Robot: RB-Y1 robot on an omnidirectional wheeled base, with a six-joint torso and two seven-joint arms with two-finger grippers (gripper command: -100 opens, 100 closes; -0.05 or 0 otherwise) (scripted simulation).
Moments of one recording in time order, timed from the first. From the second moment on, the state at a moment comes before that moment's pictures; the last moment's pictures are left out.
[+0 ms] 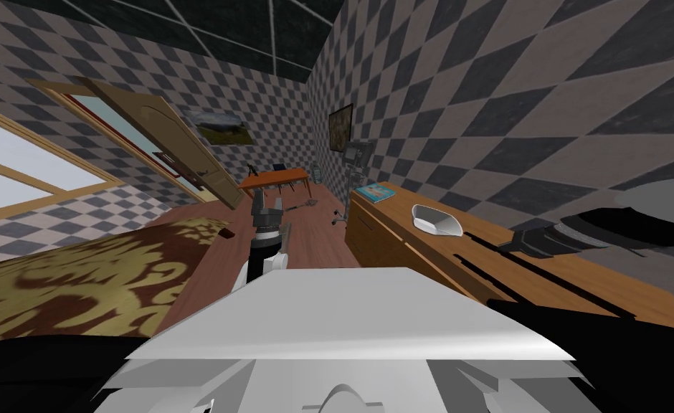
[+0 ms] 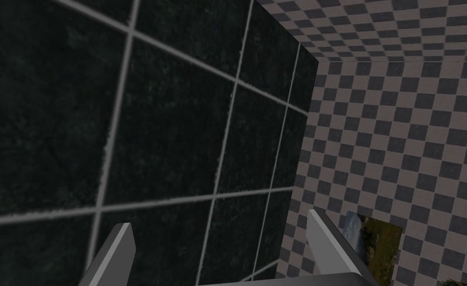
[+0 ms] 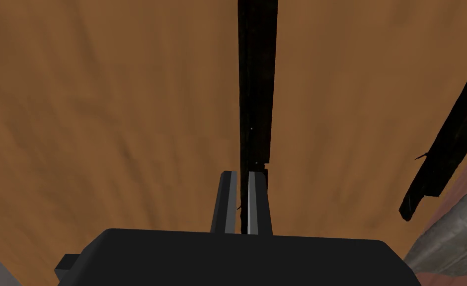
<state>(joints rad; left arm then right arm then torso) 0.46 0.04 0.03 -2.21 -0.07 -0.53 0.14 -0.54 -1.89 1.13 -0.87 0.86 -1.26 -0.20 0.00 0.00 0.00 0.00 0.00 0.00</state>
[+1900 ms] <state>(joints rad) 0.46 0.04 0.03 -2.21 -0.07 -0.53 0.14 -0.74 -2.13 1.17 -0.96 0.87 -1.49 -0.29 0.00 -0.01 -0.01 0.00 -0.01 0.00</state>
